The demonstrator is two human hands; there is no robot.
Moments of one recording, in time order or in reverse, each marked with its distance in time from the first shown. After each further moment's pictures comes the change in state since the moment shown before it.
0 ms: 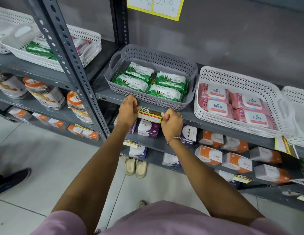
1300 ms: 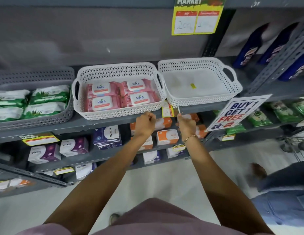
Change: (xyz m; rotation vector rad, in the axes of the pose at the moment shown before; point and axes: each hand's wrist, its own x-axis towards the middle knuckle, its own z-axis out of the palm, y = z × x) left_hand -0.140 0.296 0.274 -0.144 -0.512 0.069; right_hand -0.033 0.260 -0.310 0.415 0.406 0.973
